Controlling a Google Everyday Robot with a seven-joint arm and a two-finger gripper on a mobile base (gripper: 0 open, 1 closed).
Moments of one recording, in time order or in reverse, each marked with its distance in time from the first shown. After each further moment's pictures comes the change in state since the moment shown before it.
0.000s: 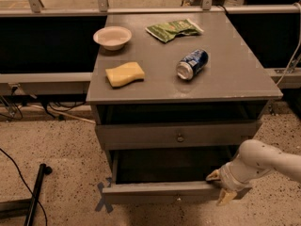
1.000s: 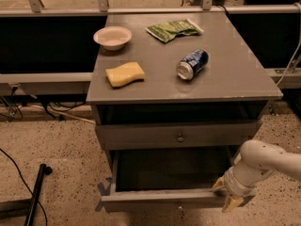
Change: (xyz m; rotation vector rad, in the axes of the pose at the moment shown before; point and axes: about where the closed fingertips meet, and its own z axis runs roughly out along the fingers) arm 0.000 0.035 -0.012 -0.118 0.041 0.018
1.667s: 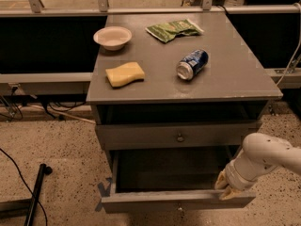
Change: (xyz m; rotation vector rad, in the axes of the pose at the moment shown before) arm -0.015 -0.009 -0.039 0.058 0.031 -0.037
